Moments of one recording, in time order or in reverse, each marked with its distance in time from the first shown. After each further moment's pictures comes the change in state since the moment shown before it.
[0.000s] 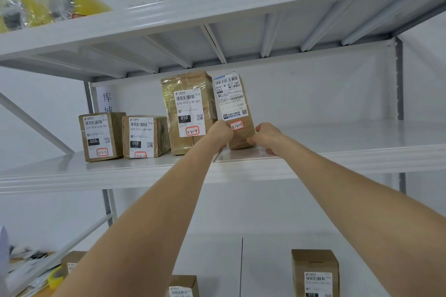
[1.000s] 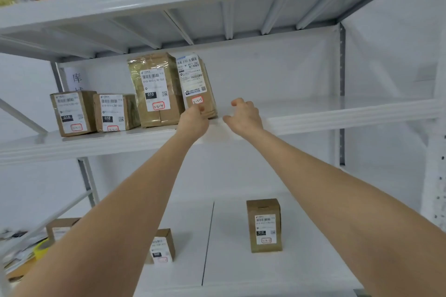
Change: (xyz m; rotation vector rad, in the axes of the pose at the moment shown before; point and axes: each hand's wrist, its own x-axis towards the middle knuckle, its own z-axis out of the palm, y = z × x) left_hand -0.116 0.025 0.033 0.177 0.200 0.104; right_hand -0.099 0.036 -0.040 -0.142 0.233 -0.137
